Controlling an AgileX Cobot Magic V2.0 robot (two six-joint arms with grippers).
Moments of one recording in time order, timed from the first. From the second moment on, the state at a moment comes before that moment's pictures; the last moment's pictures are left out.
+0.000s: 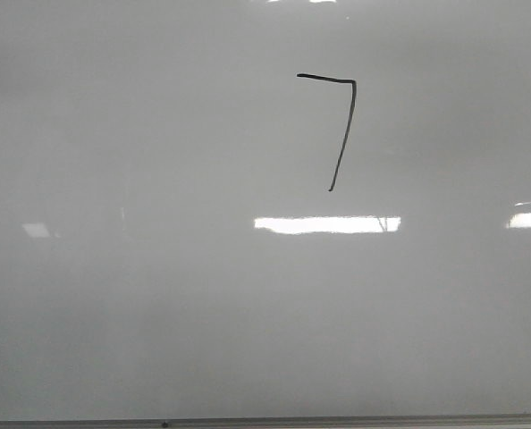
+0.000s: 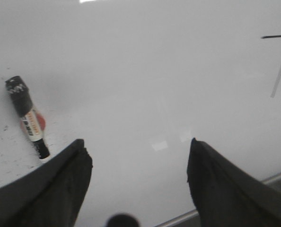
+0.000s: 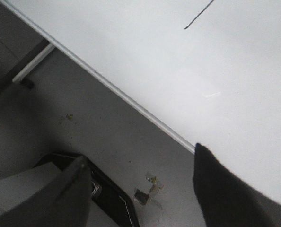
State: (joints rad) left arm -0.24 0.84 -1.01 -0.13 0.81 0.17; right arm 0.44 0.73 -1.03 0.18 1.16 -0.16
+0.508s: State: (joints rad) left arm -0.36 0.49 -0.76 -0.14 0.84 0.17; right arm 0.44 0.50 -0.82 0.15 1.07 -0.12
